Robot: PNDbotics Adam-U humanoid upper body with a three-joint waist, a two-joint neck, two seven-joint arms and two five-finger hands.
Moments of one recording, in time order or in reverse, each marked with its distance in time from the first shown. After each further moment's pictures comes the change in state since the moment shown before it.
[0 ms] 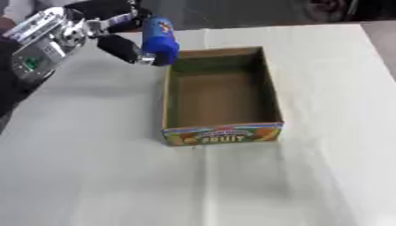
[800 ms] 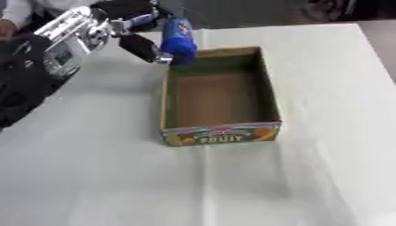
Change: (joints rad) left arm -0.096 -0.151 -0.020 0.198 -0.086 -0.125 0.025; right arm -0.015 0.000 0.000 0.000 -0.023 0.009 0.010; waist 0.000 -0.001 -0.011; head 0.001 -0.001
